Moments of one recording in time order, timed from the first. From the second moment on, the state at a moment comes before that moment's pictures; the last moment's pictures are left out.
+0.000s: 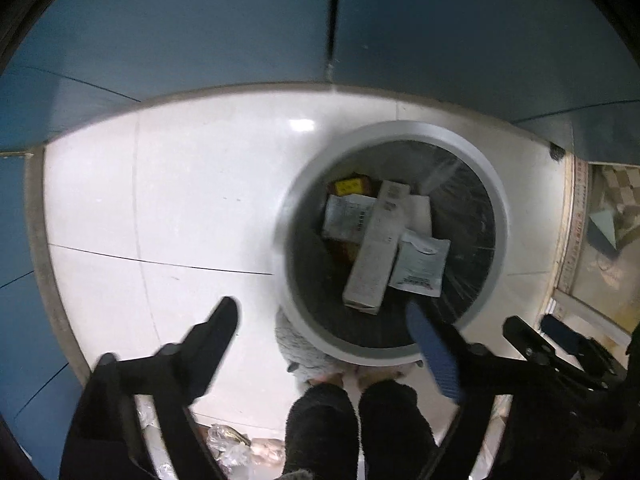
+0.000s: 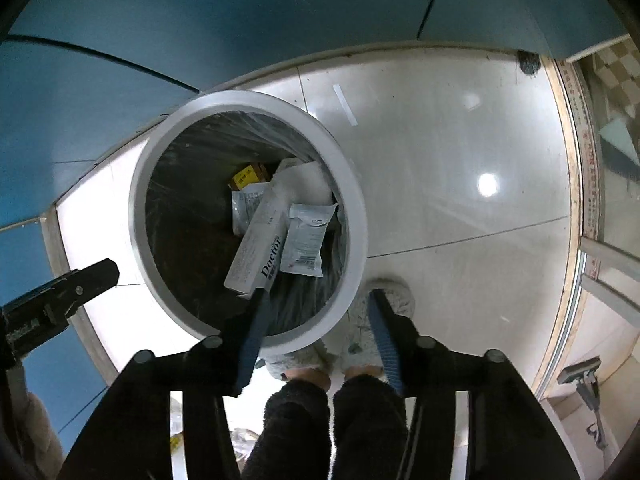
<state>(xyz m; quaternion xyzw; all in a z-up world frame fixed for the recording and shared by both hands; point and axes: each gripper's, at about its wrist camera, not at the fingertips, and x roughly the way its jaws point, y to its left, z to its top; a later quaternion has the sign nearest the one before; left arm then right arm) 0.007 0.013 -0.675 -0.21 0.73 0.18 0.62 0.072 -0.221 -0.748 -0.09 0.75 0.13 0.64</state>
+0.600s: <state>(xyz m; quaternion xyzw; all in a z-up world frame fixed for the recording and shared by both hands) -0.032 -0.003 -0.521 -0.15 0.69 0.22 0.67 0.044 -0.214 -0.601 -0.13 0.70 0.13 0.69</state>
